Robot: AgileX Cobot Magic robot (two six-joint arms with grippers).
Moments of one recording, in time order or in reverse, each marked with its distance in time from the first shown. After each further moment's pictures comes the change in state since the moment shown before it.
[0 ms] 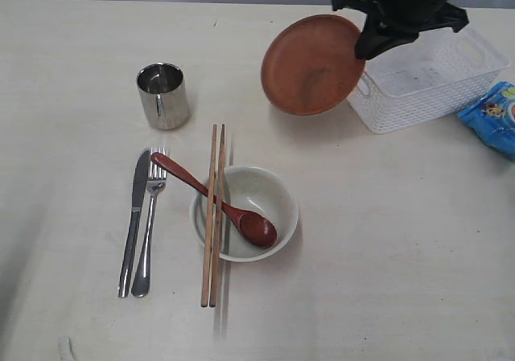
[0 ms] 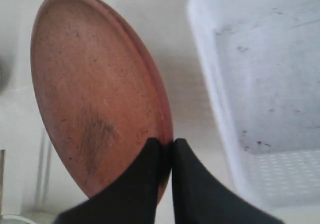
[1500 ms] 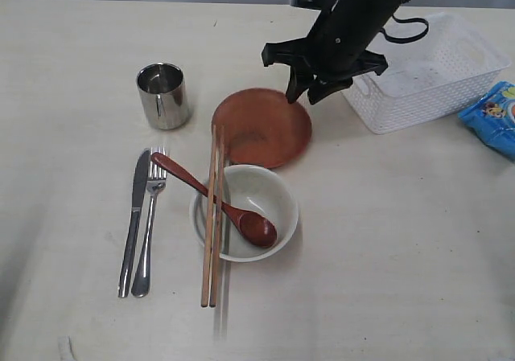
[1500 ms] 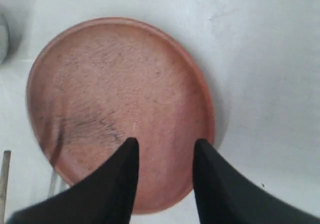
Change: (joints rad) left arm 0.000 0.000 0.000 0.000 0.000 0.000; right arm 0.155 0.152 0.000 0.031 -0.082 0.016
